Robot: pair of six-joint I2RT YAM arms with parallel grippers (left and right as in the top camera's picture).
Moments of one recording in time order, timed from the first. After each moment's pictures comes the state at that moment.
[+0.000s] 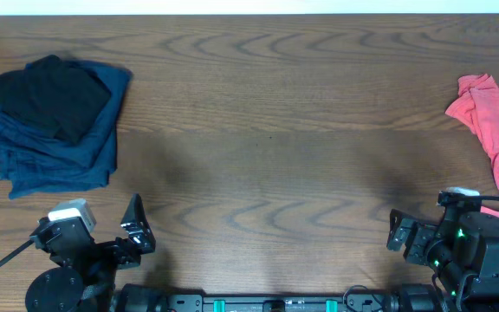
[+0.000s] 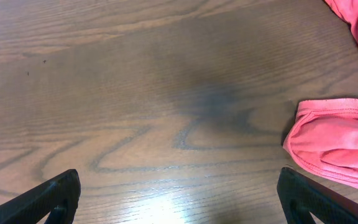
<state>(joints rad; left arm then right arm) -0.15 0.29 0.91 -0.97 -0.17 -0.30 0.03 0.48 0.84 -1.19 0.02 0.25</state>
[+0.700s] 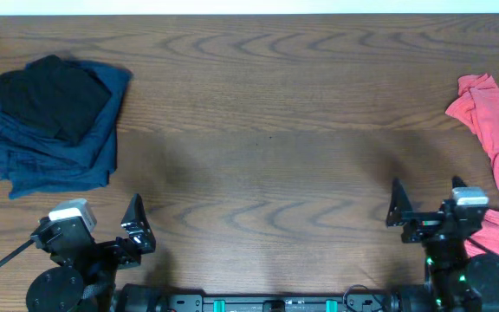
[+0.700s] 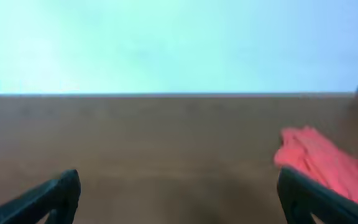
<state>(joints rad) -0.15 0.29 0.91 -0.98 -0.17 -0.30 0.01 0.11 0.45 -0.45 -0.05 0.05</state>
